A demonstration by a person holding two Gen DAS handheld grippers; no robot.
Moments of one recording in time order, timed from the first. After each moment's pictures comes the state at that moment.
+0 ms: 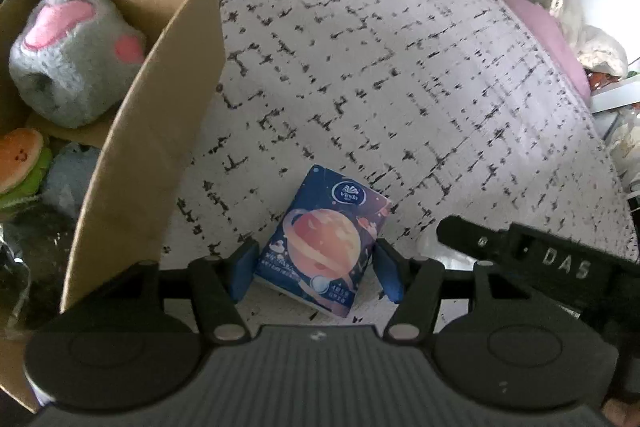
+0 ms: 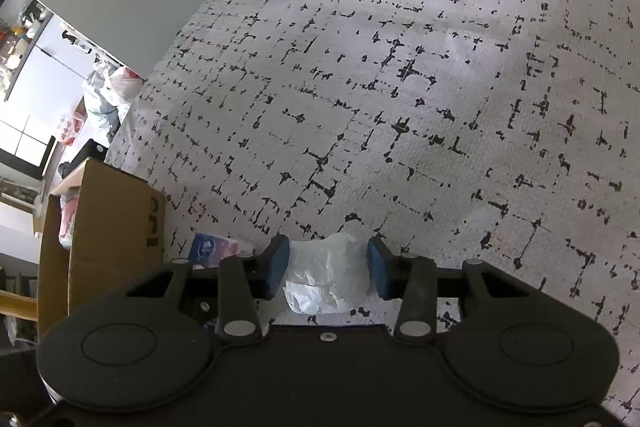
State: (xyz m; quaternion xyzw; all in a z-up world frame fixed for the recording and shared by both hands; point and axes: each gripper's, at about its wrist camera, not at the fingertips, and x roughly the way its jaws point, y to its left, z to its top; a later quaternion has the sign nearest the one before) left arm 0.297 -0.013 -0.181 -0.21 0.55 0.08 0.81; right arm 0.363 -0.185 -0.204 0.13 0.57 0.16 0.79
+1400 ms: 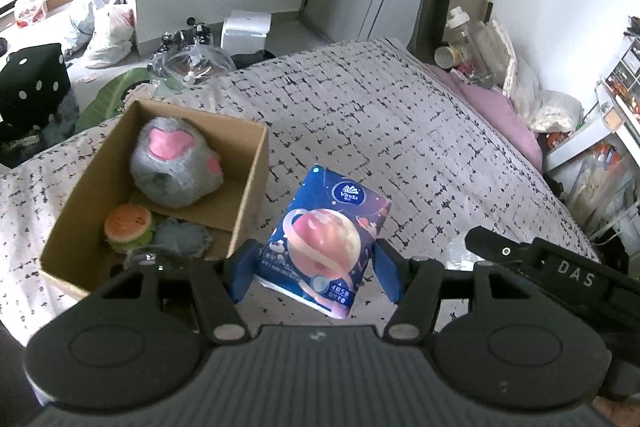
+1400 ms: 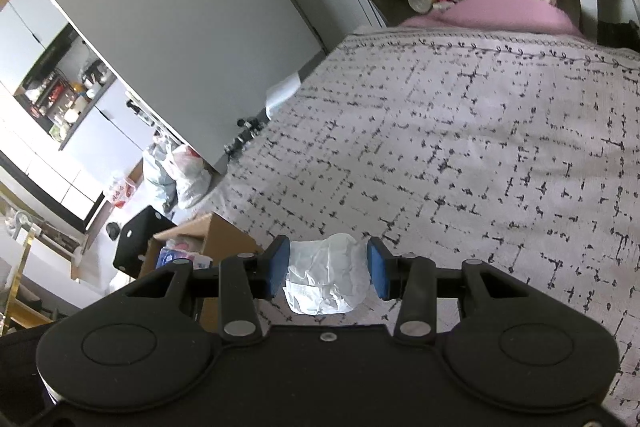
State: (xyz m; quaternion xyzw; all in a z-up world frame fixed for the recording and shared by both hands) left arm 0.220 -0.001 -0.063 -0.17 0.43 0.10 0.88; right arm 0.296 -0.198 -0.105 0.18 0.43 0.20 0.86
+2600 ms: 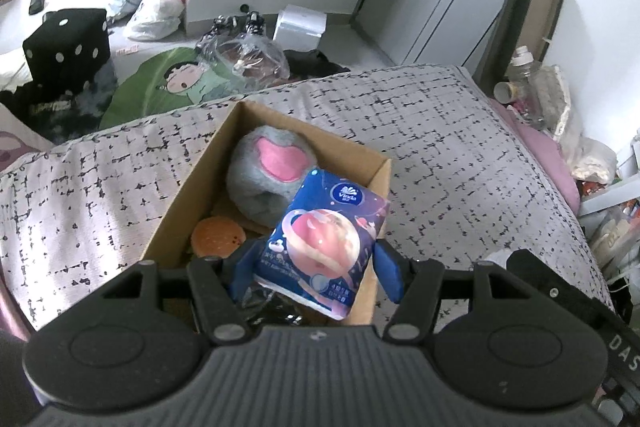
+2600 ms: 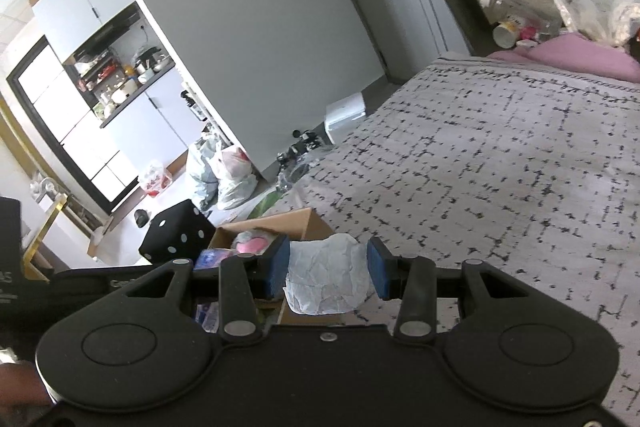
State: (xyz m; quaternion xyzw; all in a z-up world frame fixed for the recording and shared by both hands) left arm 0.212 0.104 -0.083 -0.23 0.43 0.15 0.86; right arm 0.266 -0.106 -0.094 0.14 0.37 0.26 0.88
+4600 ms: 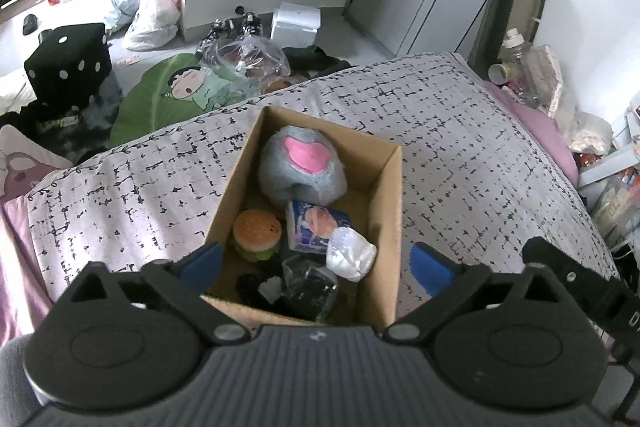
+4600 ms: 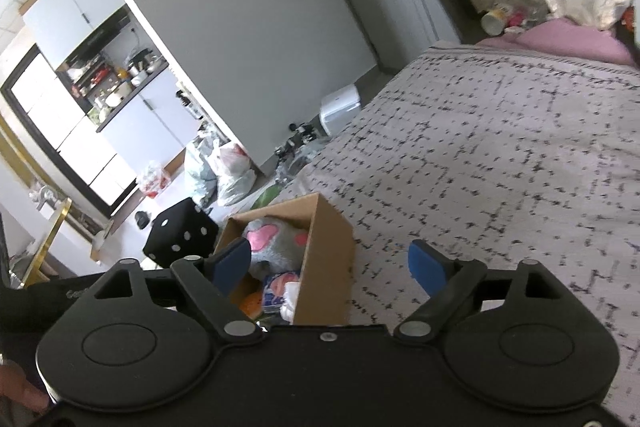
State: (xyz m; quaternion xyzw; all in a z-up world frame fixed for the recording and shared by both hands) left arm 0.180 0.113 -0.052 -0.19 0.45 0.13 0.87; right arm 0.244 -0.113 -0.078 0.16 0.39 0.24 0.88
